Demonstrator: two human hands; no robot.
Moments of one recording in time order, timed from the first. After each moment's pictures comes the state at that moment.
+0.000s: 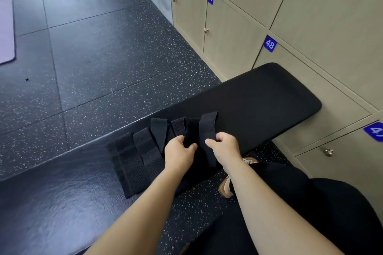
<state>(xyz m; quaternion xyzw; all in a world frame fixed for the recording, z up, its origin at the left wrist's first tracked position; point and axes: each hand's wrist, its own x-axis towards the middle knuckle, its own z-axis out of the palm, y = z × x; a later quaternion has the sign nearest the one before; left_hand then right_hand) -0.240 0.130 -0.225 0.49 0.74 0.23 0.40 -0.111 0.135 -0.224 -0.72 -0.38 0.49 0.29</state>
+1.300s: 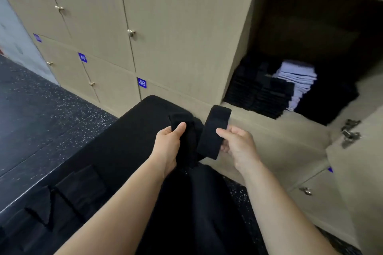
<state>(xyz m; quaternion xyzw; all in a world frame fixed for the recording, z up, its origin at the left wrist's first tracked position) -0.012 0.079 -0.071 0.40 0.44 0.27 0.75 0.133 -0.005 -0.088 -0.68 -0.19 0.36 0.62</state>
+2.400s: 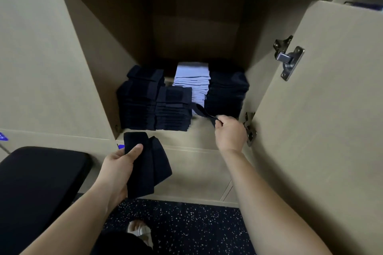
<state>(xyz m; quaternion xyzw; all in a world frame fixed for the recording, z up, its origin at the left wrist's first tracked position) 0.187 0.058 -0.092 0.48 0.43 0.16 0.75 0.399 -0.086 -0.112 -0.93 -0.15 -0.14 0.31</state>
